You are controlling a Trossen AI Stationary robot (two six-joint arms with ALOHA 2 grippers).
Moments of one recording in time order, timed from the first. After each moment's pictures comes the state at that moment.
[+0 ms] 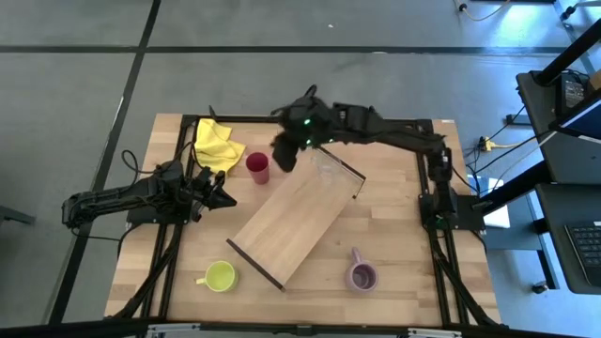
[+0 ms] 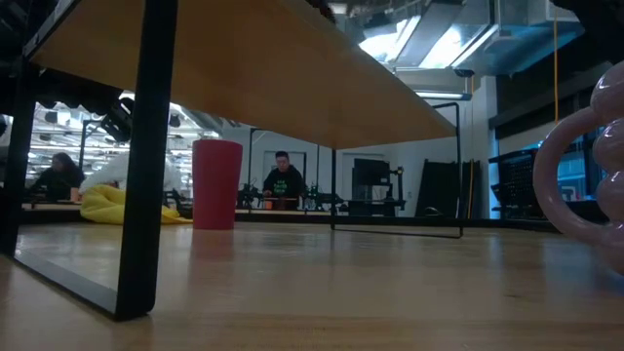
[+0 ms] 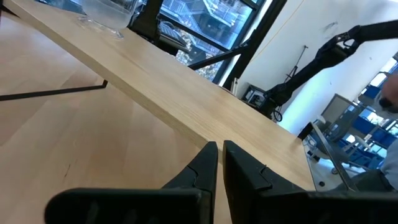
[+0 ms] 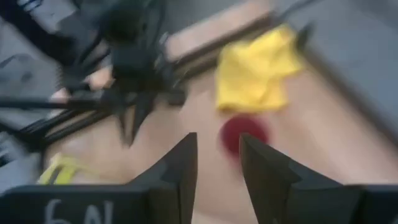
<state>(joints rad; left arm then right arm) 0.29 0.12 0.01 0.06 0.56 -0.46 -0.14 2.01 2.28 -0.87 0.05 0.30</state>
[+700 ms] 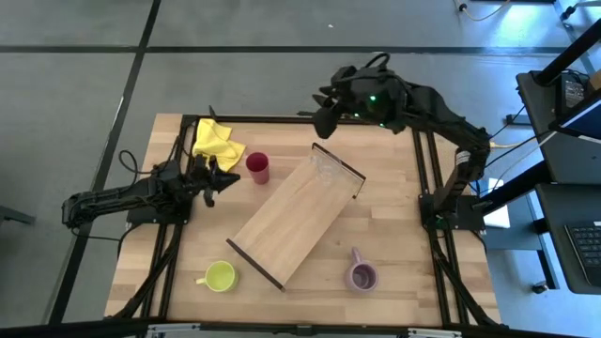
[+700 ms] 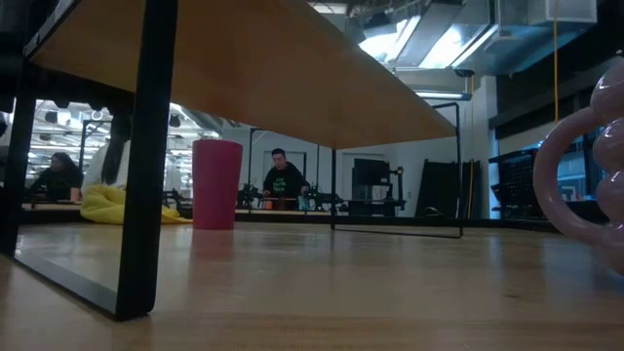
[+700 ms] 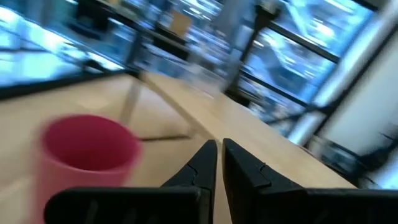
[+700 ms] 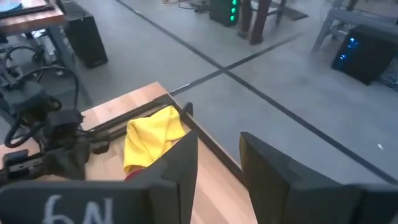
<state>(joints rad) 0.30 0.12 0.01 0.13 0.11 -0.46 -0.13 1.77 2.34 -1.00 0.48 0.23</state>
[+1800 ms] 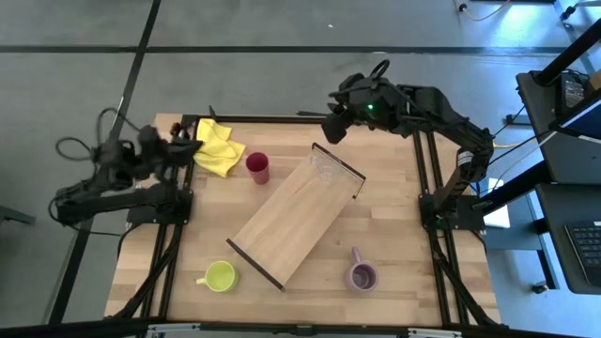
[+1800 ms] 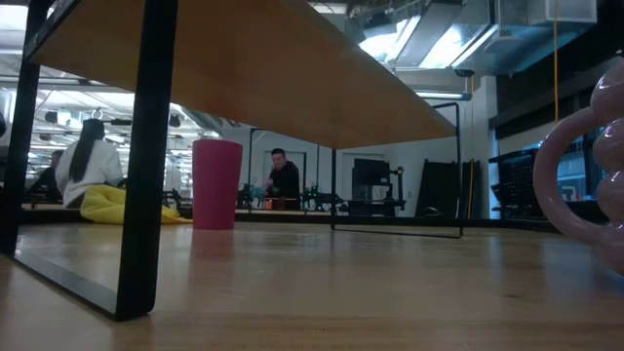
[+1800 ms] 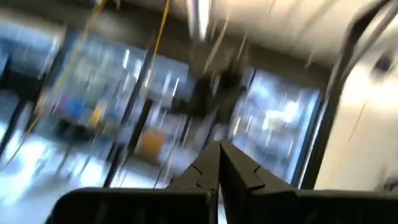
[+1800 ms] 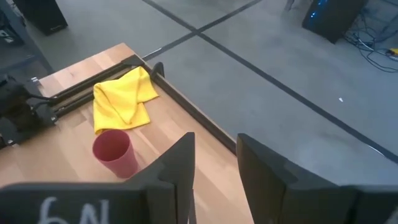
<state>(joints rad) 0.29 0.22 0.57 0.01 0.07 -0.40 -0.13 1.76 2.34 -1.24 0.55 0.36</state>
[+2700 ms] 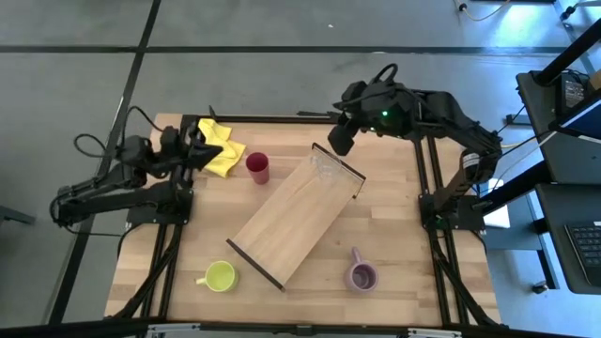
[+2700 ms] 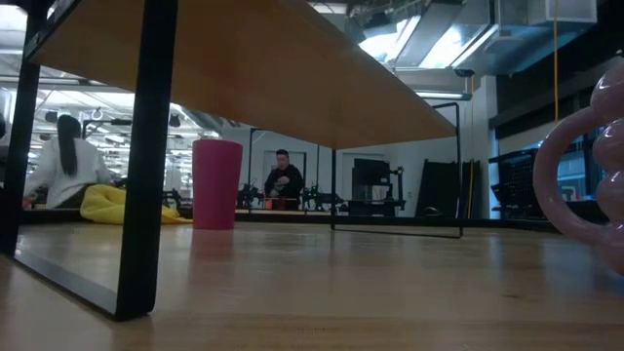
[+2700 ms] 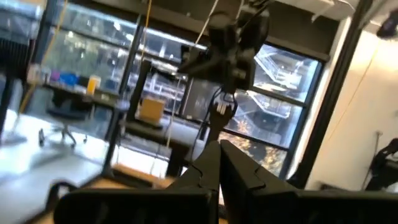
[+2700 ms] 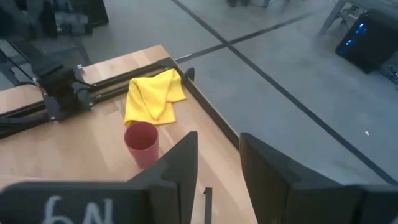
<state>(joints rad) 0.35 0.34 0.50 0.13 0.19 -0.42 -0.06 1.71 2.34 -1.21 0.50 0.23</state>
